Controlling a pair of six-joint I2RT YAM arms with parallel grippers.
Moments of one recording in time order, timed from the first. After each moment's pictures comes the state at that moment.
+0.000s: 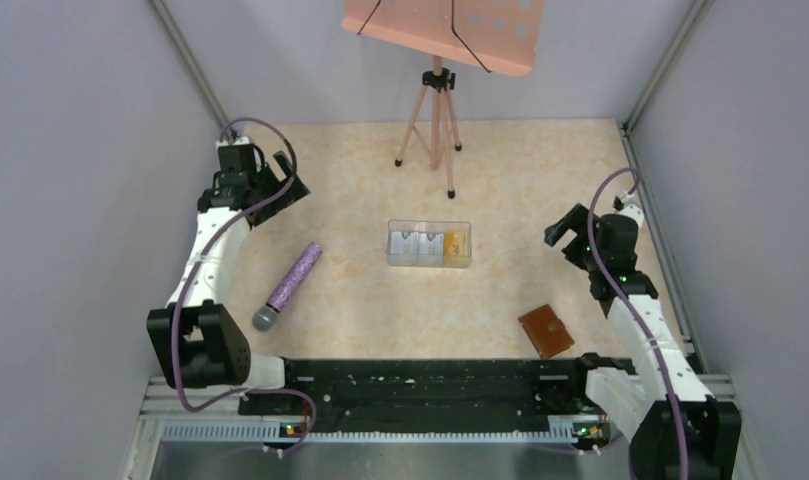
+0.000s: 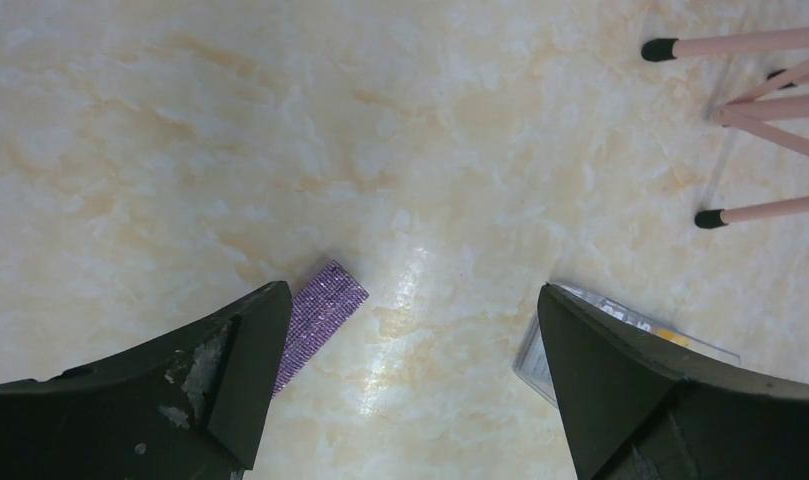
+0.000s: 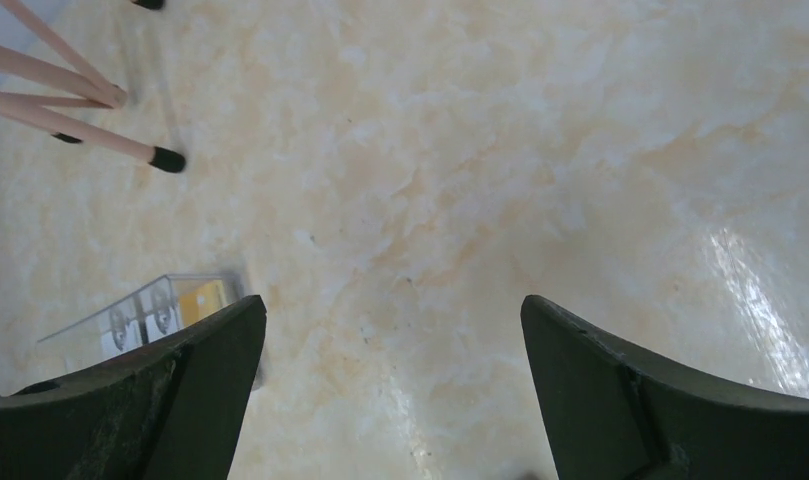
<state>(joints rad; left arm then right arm) 0.08 1.37 1.20 -0.57 0.07 -0.49 -0.02 0.87 0.53 -0.15 0.00 0.58</state>
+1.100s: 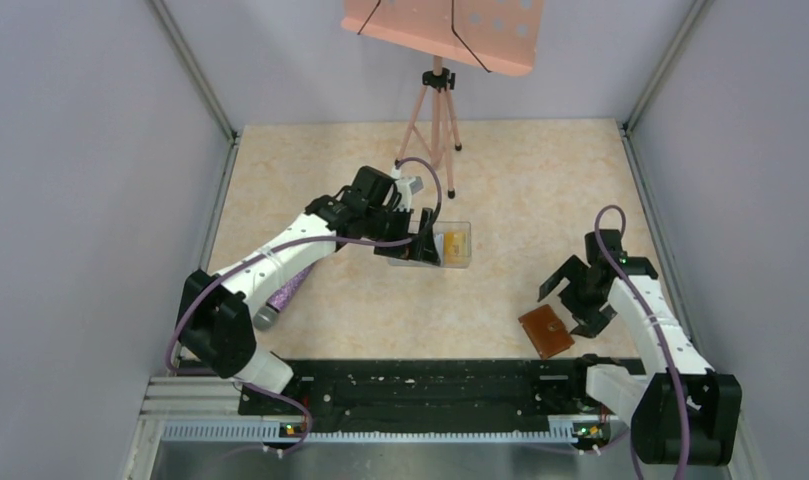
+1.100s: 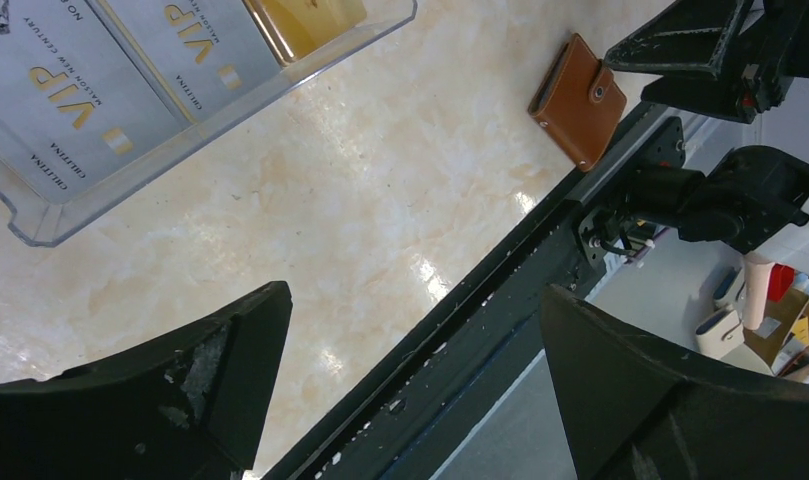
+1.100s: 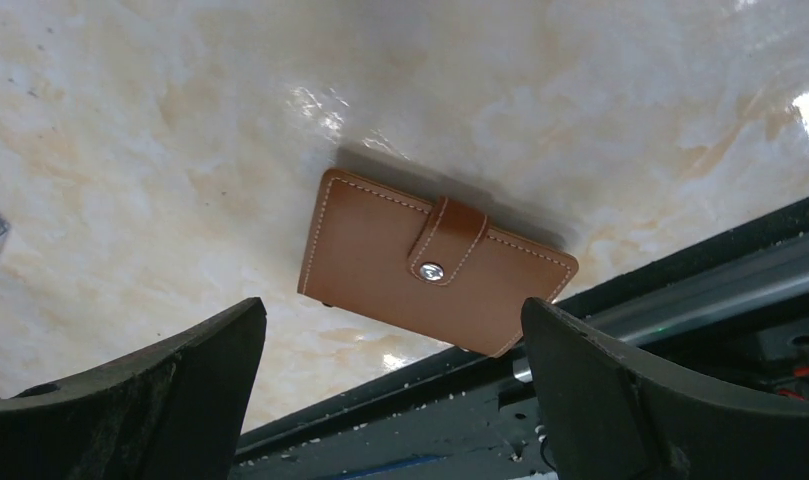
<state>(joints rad) -0.61 1.52 1.24 -0.60 0.48 -0.42 -0.02 1.02 0.65 -0.95 -0.05 0.79</state>
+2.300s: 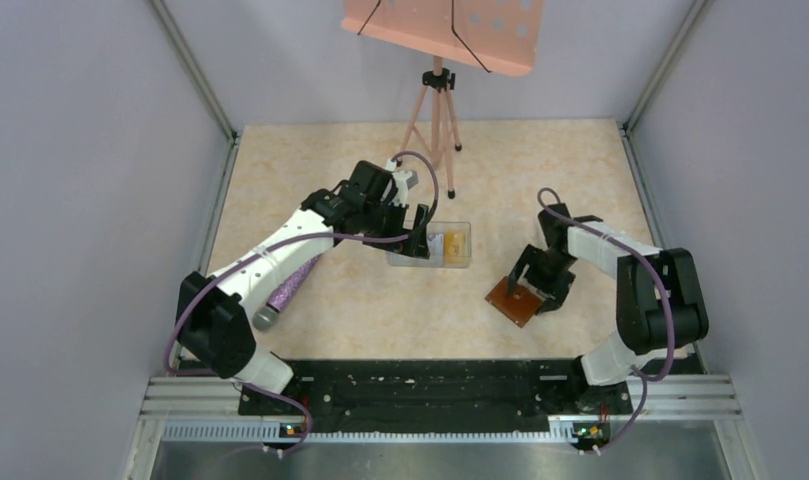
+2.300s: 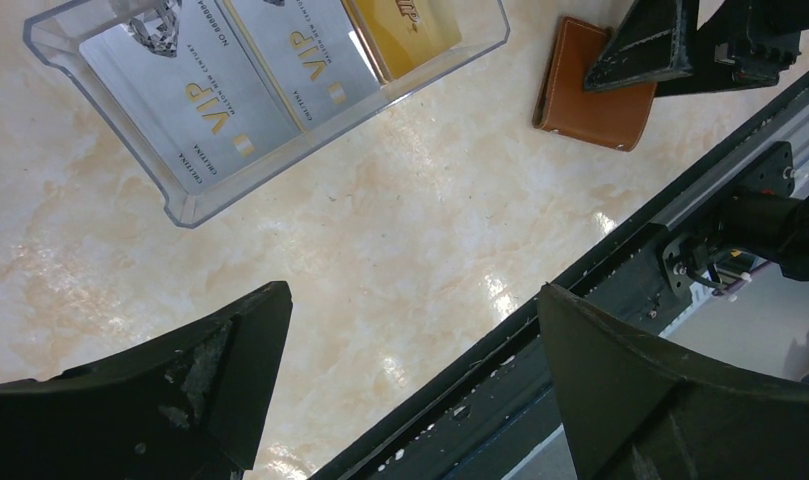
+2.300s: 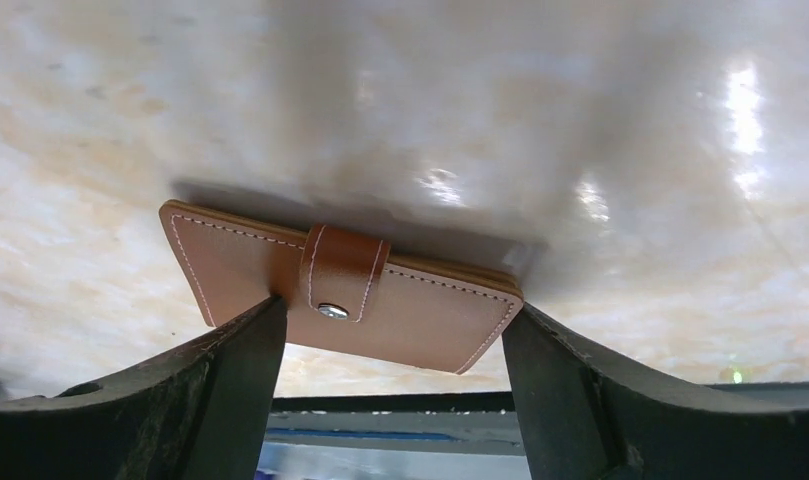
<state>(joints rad) -0.61 1.51 1.30 -0.69 0.31 -0.32 0.13 1.55 0.82 -0.81 -0.19 0.76</state>
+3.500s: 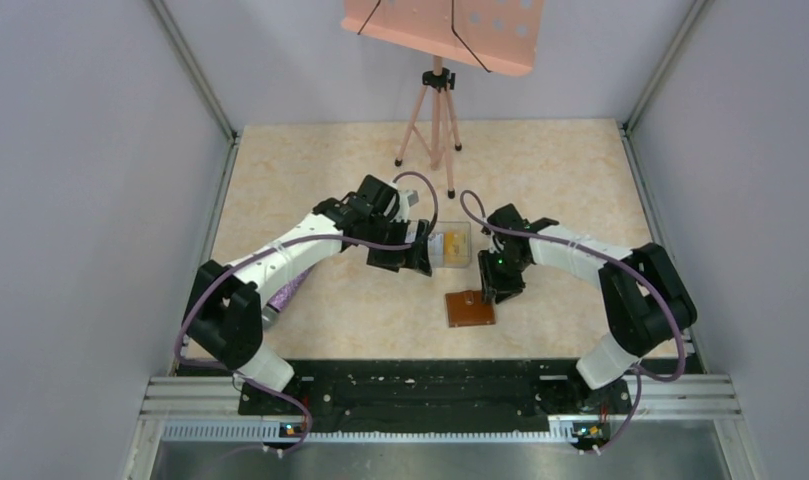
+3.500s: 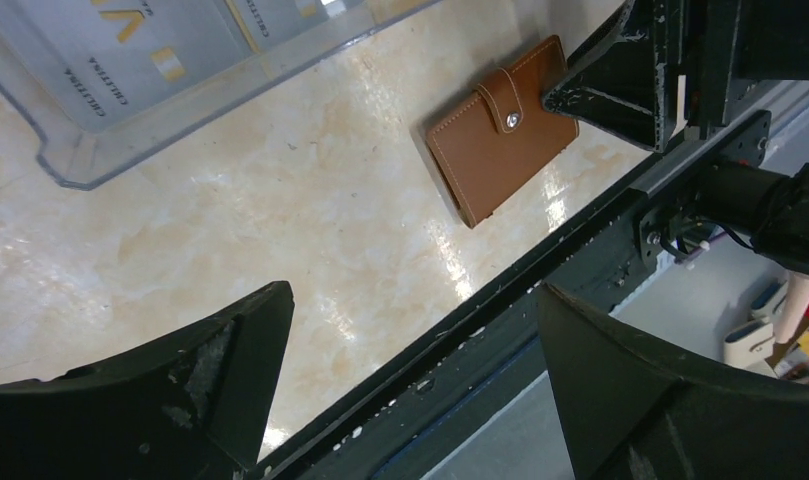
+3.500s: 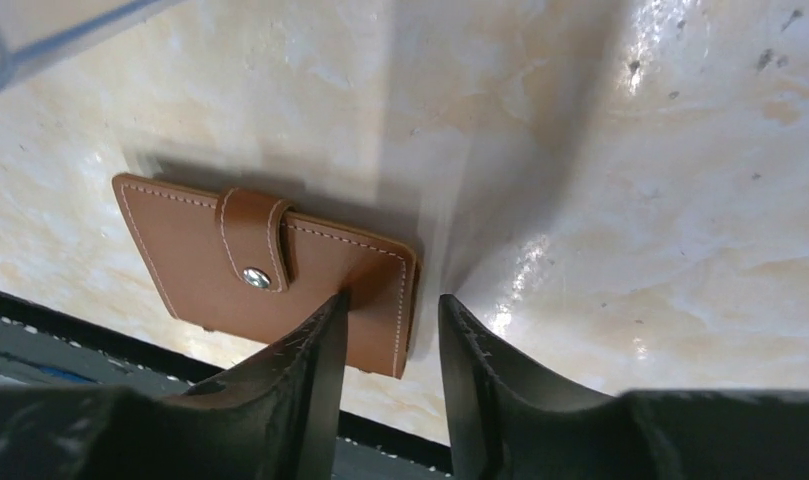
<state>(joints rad) -0.61 1.56 1.21 -0.67 0.39 -0.40 0.49 1.61 0.92 -0.67 -0.21 0.35</state>
